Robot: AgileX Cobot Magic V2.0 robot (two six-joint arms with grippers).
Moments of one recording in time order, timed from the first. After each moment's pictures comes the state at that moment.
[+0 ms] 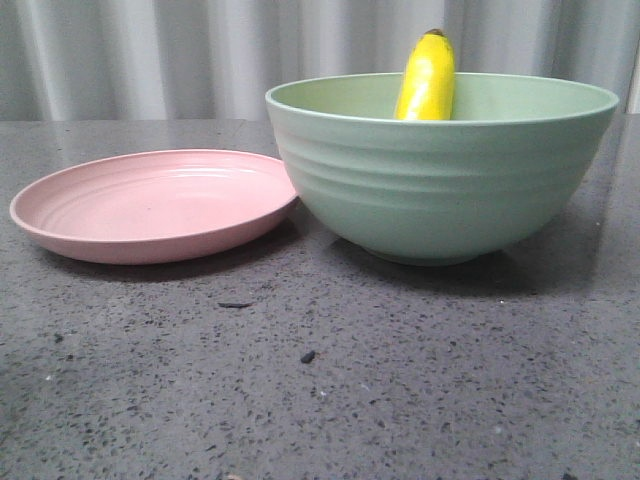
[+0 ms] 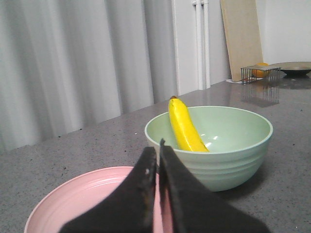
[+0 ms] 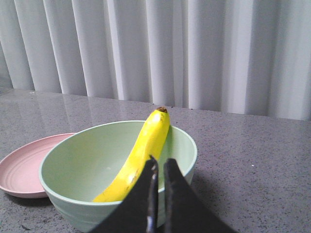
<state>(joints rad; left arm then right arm) -0.77 0.35 -0.26 0.03 -0.09 0.02 0.34 0.20 -0.29 0.02 0.11 0.00</state>
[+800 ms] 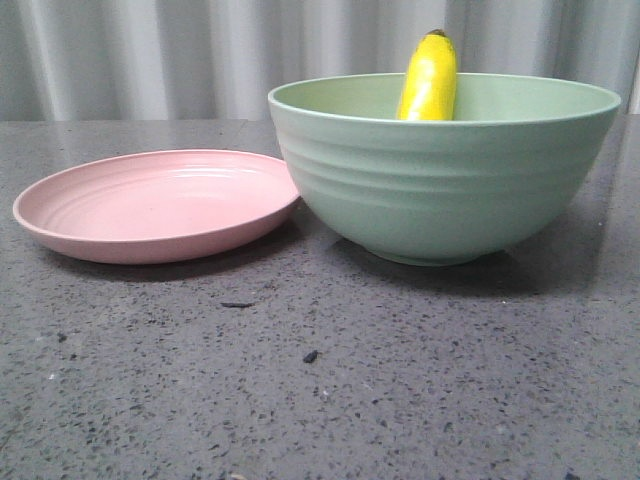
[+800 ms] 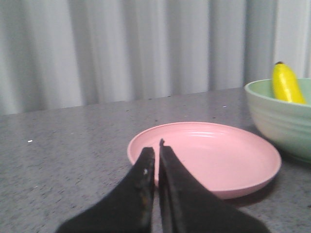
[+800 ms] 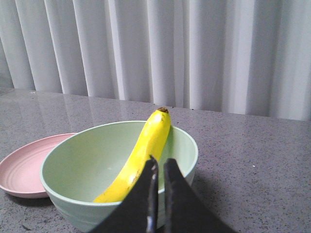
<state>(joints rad) -0.40 0.15 0.00 -0.04 -0.15 0.02 0.34 0.20 -0.29 0.02 0.11 0.00</state>
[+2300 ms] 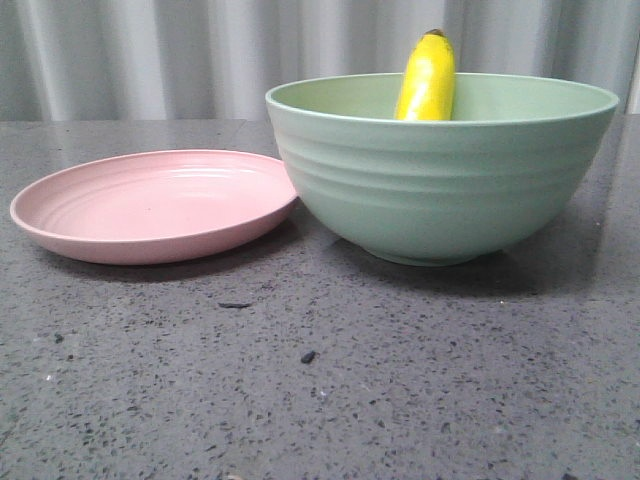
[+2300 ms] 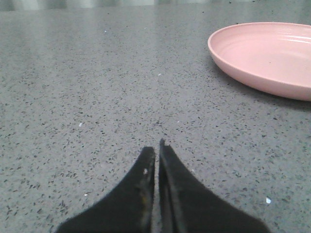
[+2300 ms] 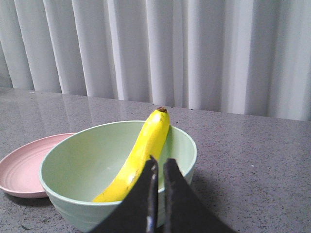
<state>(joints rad) -0.13 0.00 0.00 -0.04 0.32 0.02 0.34 0.20 -0.29 0.02 0.11 -0.01</state>
